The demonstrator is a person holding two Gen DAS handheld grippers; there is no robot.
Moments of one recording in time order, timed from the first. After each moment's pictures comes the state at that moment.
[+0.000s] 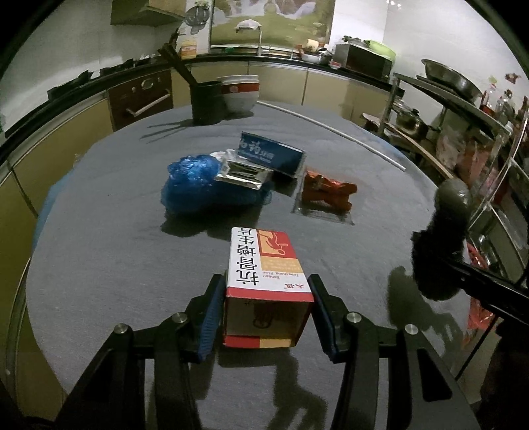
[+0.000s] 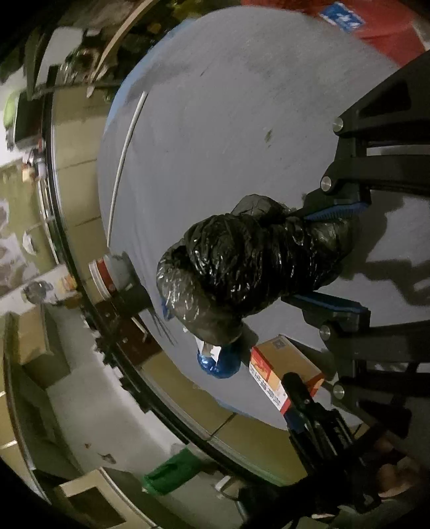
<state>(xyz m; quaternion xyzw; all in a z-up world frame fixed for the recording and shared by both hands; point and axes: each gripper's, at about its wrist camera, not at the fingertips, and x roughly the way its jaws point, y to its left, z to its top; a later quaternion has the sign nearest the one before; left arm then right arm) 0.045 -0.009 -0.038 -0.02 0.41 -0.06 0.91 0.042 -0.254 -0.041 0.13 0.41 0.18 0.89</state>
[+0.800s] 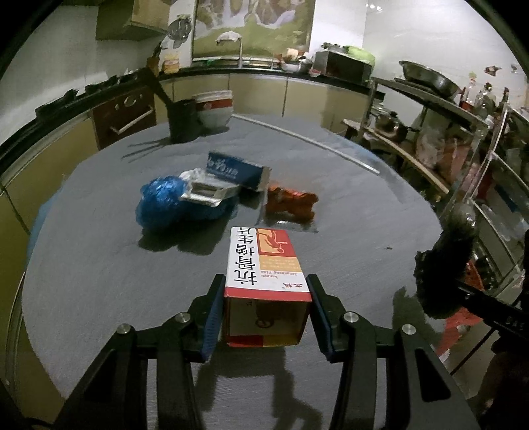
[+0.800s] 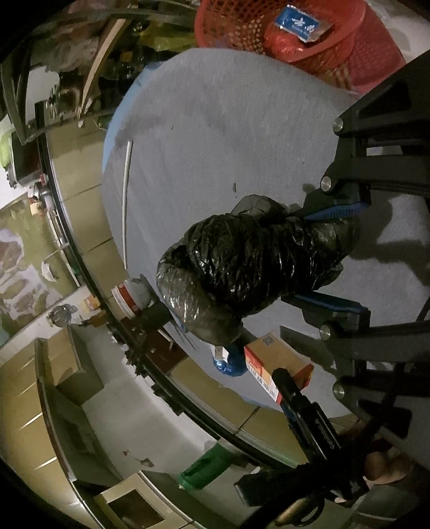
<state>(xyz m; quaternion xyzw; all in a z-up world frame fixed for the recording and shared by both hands) 0.032 -0.039 -0.019 -0.01 0.39 -0.10 0.92 -0.001 -0.303 -0.040 0.19 0.38 0.16 0.89</state>
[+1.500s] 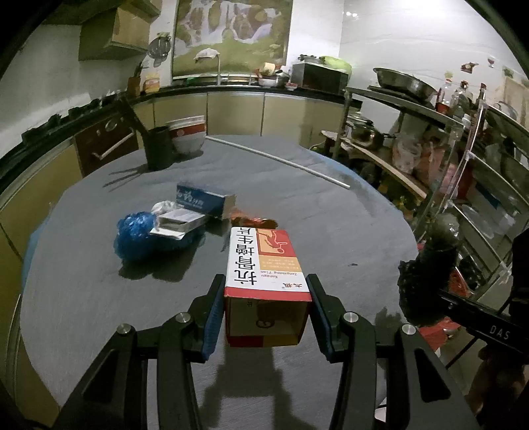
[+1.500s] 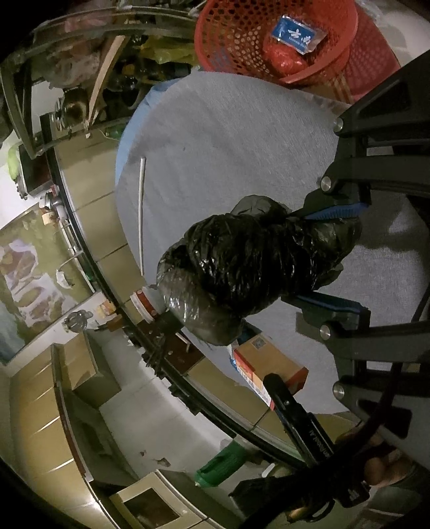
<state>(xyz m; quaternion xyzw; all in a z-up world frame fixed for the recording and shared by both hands) 0.025 -0.071 0.008 0.00 0.35 -0.13 0.93 -0.021 -0.324 -0.027 0.22 0.35 0.14 0.90</state>
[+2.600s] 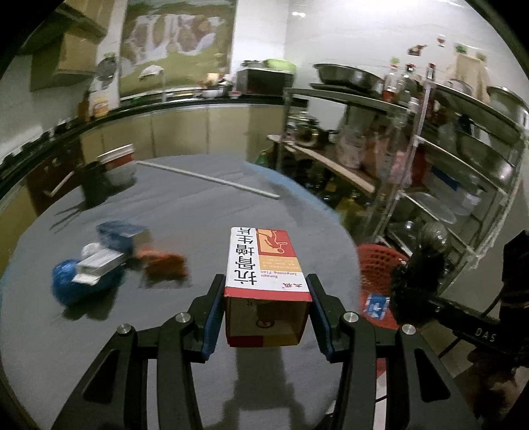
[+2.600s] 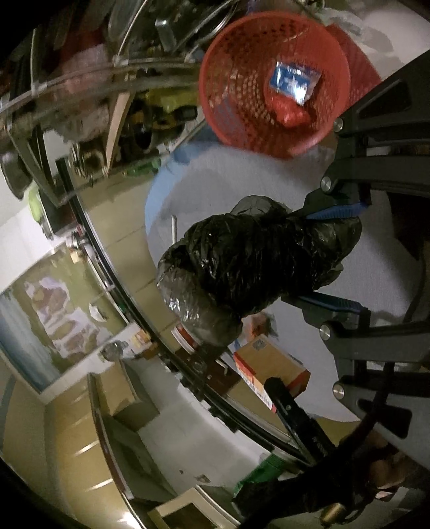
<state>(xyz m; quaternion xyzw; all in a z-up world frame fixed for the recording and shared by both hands) 0.021 -0.168 0.029 0.03 0.33 -0.23 0.91 -0.069 -0.401 -0.017 0.26 0.31 0.05 0.91</state>
